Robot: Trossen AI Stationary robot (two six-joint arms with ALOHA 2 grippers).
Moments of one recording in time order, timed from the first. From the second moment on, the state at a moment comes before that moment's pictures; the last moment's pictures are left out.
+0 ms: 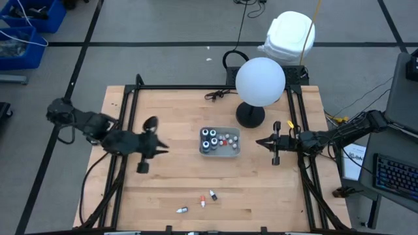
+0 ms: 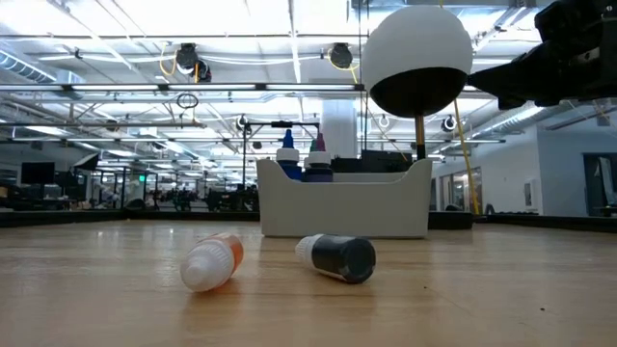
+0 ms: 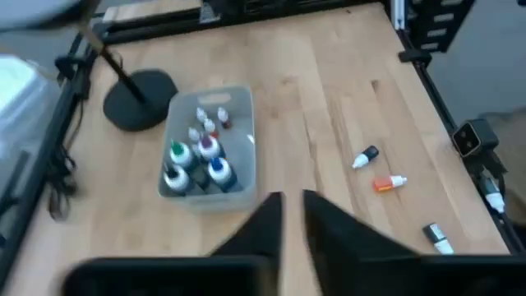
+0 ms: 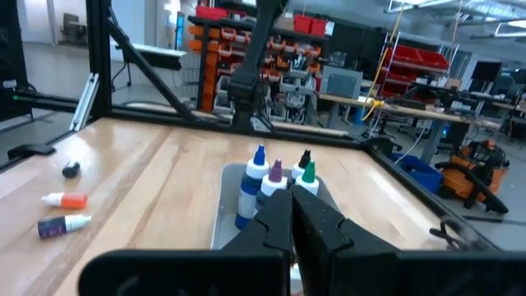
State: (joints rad) left arm -0.46 1.10 1.29 -0.90 -0.34 -0.18; right arm 0.28 0.50 0.02 0.51 0.36 -0.15
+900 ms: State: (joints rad) left arm -0.86 1.75 0.98 -0.16 -0.34 -0.81; right arm 0.28 0.50 0.02 0.54 0.36 -0.12
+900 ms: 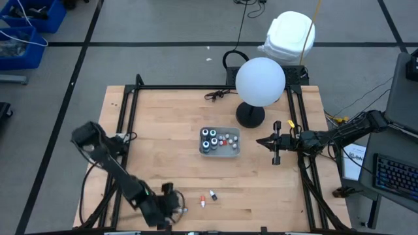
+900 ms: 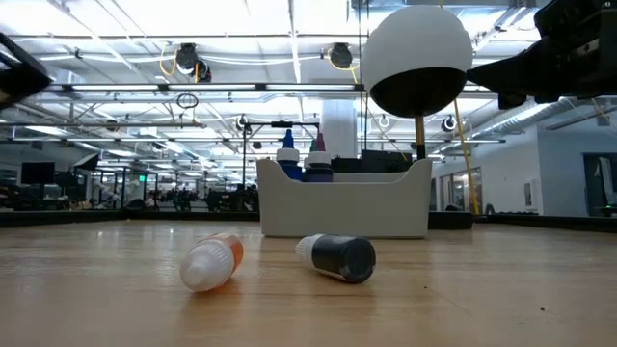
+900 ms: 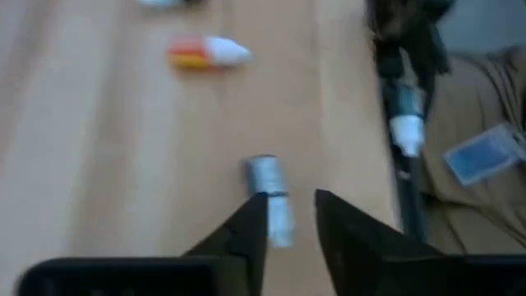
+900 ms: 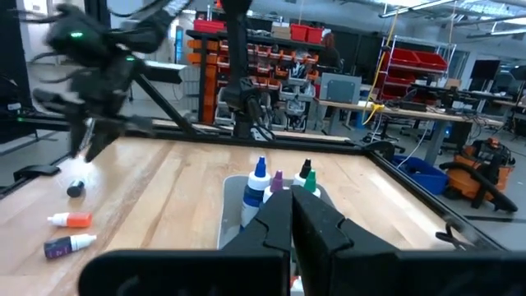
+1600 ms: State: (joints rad) left arm -0.81 2.02 1.32 -0.63 -0.27 -0.90; right arm 0.28 0.50 0.02 0.55 0.36 -0.13
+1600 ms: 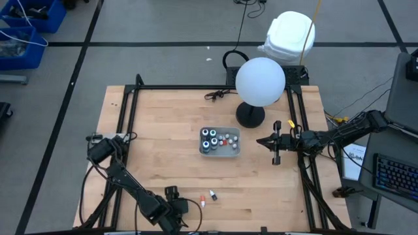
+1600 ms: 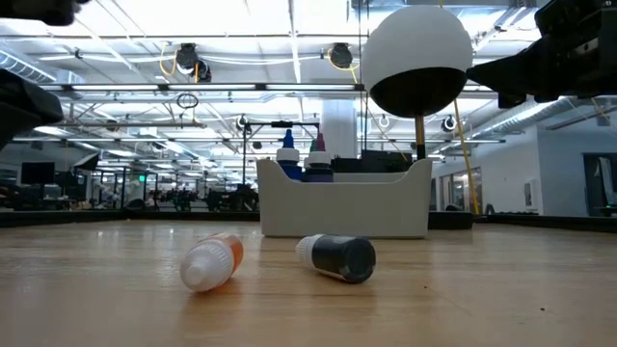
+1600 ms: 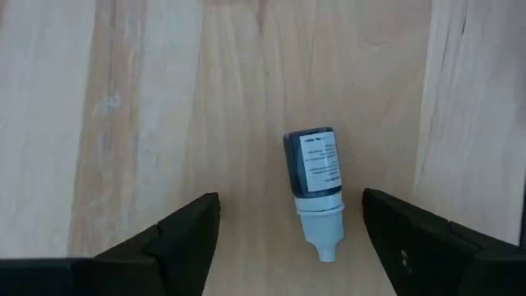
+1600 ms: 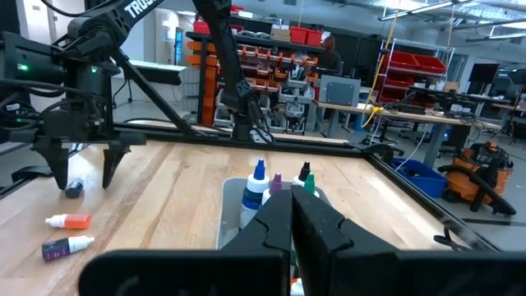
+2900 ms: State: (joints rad) left arm -0.73 1.94 1.67 -1.31 -0.89 -0.51; right arm 0.28 0.55 0.02 0.72 0.33 -0.06
